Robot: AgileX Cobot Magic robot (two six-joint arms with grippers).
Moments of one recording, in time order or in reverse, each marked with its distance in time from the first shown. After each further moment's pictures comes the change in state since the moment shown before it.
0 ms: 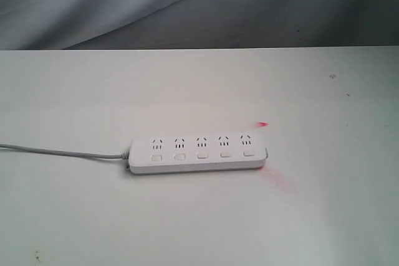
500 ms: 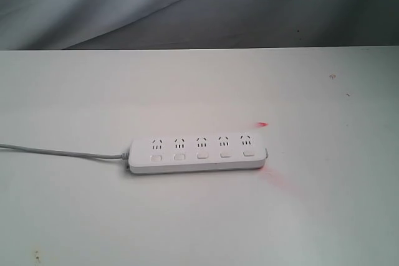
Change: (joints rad) left arm -0.007 -0.002 -0.124 -0.459 0.020 -0.052; right arm 0.000 0.003 -0.196 0.432 0.211 0.025
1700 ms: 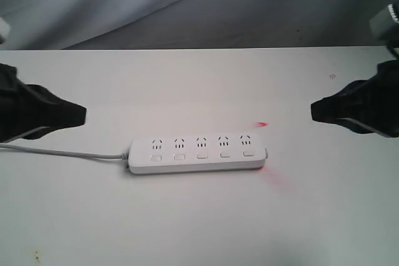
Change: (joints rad) left arm -0.190 1.163 -0.635 -0.247 0.501 0.613; right arm 0.168 1.172 -0.527 0.272 0.379 -0.755
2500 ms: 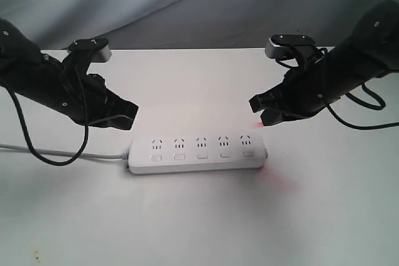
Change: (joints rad) left arm 0.000 0.622 -0.303 -0.001 -0.002 0.165; right arm 0.094 0.647 -0.424 -0.247 0.025 0.152
